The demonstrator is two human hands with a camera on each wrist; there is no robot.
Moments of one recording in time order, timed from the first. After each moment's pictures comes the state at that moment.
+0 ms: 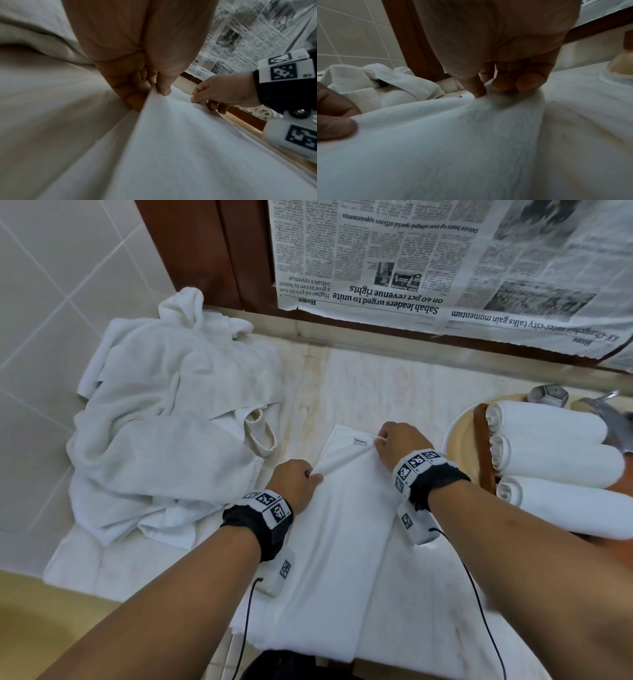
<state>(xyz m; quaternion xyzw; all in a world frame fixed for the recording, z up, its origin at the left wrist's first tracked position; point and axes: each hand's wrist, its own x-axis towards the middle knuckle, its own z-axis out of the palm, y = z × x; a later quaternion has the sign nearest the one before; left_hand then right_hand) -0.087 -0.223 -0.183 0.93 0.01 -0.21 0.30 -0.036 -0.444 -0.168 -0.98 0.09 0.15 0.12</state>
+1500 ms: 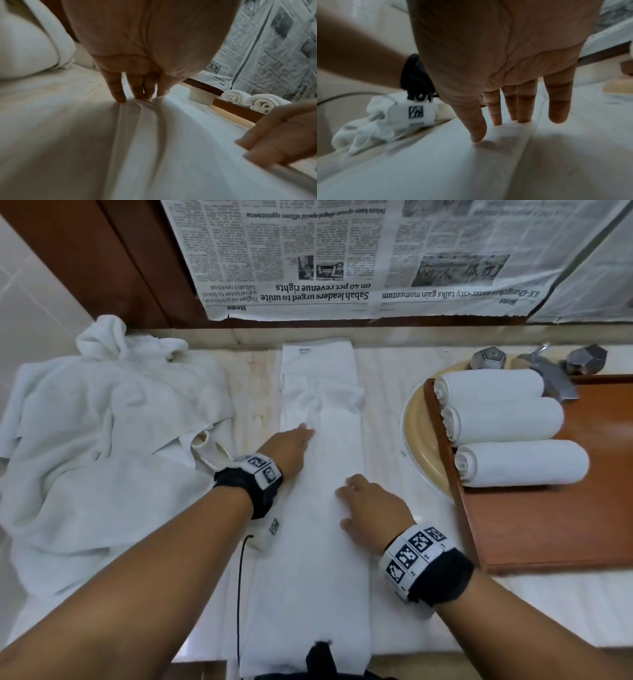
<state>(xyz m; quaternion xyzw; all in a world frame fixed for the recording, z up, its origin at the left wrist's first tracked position) -0.019 -0.275 -0.164 0.92 -0.23 -0.28 0.15 -0.166 -0.426 -0.152 -0.96 0.00 0.25 0.11</state>
